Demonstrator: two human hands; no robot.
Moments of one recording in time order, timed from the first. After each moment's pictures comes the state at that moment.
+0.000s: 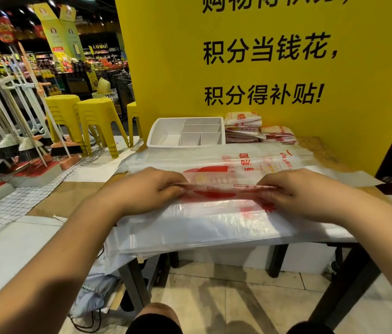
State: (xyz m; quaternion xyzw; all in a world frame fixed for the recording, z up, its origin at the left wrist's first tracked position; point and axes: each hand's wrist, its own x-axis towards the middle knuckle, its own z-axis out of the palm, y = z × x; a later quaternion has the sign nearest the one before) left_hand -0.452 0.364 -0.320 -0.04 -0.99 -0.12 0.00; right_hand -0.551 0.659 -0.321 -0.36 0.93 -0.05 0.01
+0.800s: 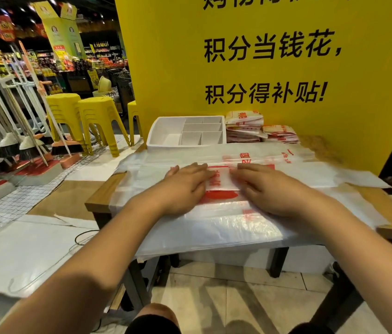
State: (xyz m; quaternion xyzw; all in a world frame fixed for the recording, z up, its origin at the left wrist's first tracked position) left_hand -0.503 0.395 -0.354 -0.03 -1.00 -0.09 0.01; right_hand -0.589 0.615 -0.357 -0.41 0.90 -0.13 -0.02
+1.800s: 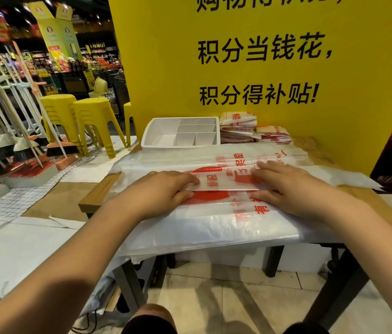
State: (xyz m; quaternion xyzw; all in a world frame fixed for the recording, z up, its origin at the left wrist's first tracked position) left_hand -0.480 0.384 -0.344 -0.03 -1.00 -0.02 0.04; right_hand -0.591 0.661 -0.349 -0.36 0.93 -0.04 -0.03
